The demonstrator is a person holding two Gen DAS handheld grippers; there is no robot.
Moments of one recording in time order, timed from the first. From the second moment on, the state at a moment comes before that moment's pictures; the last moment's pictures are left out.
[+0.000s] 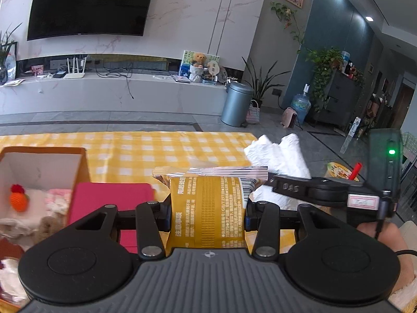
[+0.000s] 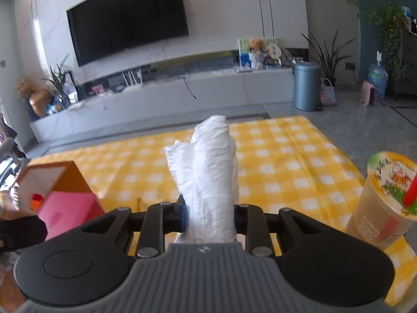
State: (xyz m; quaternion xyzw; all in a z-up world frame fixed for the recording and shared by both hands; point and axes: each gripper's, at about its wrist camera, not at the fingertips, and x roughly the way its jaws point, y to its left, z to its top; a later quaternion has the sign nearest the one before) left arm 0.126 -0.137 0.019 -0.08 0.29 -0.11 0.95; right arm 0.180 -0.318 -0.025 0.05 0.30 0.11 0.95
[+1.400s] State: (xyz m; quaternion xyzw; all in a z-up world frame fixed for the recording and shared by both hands) left arm 0.100 0.139 -0.021 -0.26 0.30 0.05 0.92; right arm 0.225 0.021 -0.028 -0.10 0.39 0.19 0.90
